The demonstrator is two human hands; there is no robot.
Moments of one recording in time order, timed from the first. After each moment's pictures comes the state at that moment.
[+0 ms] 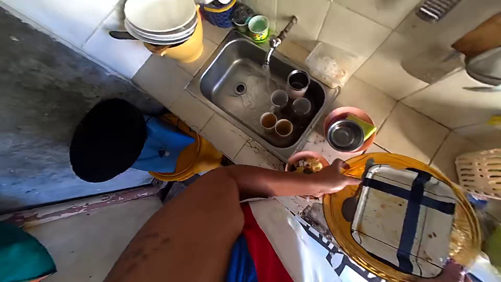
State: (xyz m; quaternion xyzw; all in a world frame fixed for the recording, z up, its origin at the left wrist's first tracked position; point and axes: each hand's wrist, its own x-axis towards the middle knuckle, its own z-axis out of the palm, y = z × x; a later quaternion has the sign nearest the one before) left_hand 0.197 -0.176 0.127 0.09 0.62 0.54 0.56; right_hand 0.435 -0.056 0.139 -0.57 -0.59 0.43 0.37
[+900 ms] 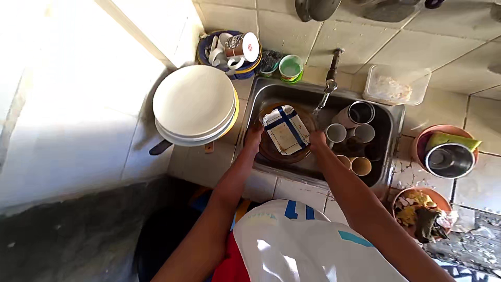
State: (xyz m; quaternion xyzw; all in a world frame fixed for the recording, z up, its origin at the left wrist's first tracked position) left_hand -0.288 -0.475 -0.061 -0.16 0.74 0.54 0.36; right_hand -0.158 -0.275 -0.068 -0.63 -0.58 0.52 -0.04
